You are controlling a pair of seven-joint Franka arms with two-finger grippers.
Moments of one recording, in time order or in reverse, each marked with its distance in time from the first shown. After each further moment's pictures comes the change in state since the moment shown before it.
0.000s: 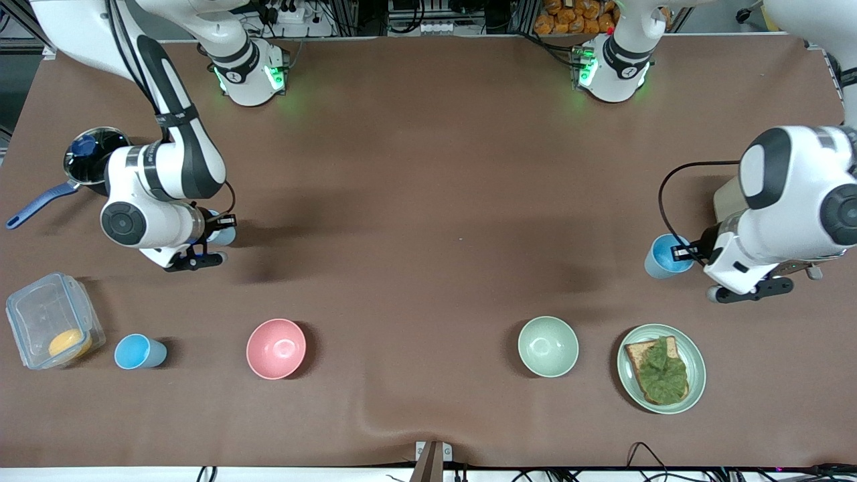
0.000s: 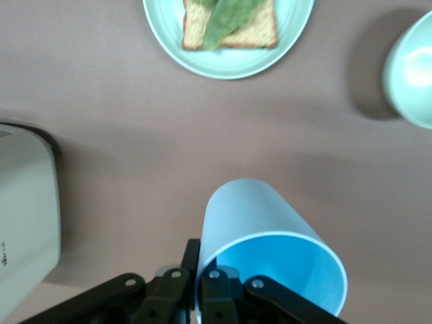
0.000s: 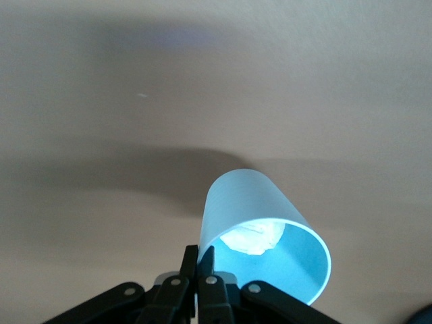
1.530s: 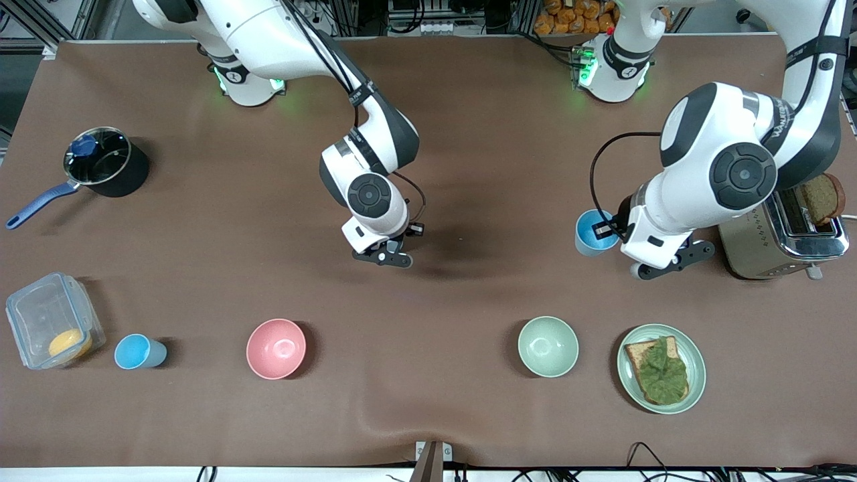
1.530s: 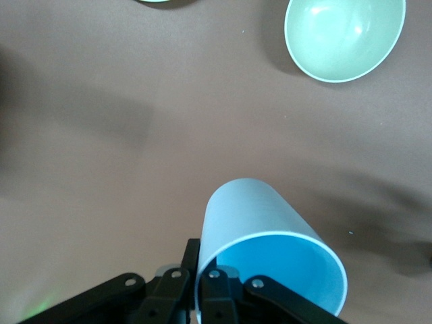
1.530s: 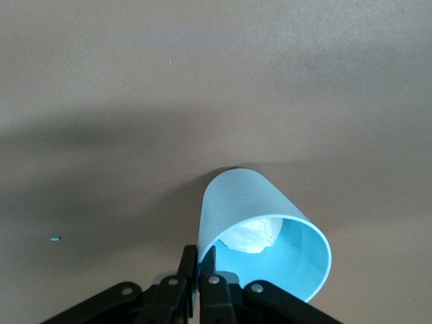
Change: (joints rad) left arm -0.006 -0.019 -0.262 0.047 0.000 -0.119 -0.447; right arm 0.564 0.352 0.012 0.480 0.208 0.122 0.791
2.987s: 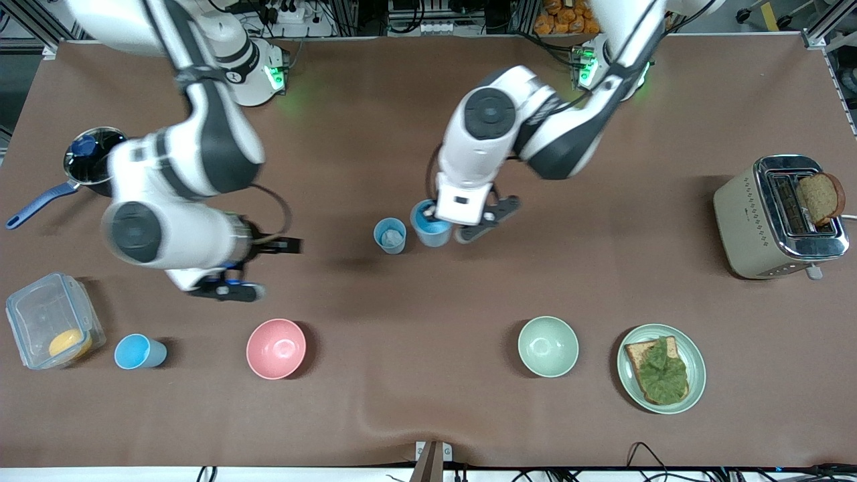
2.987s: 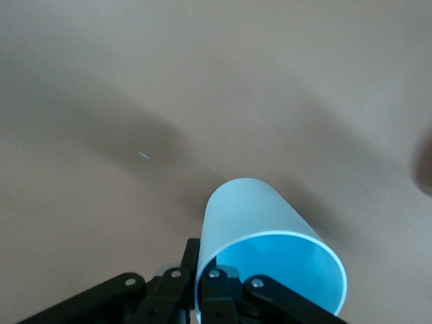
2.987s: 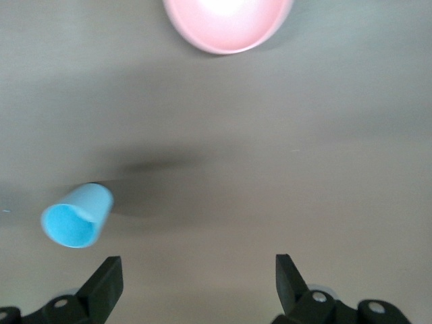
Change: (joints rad) left arm -0.482 0.243 -0.017 0.132 0.000 0.418 -0.749; right arm -0.399 -0.208 -0.054 0.172 -0.047 -0.518 -0.448
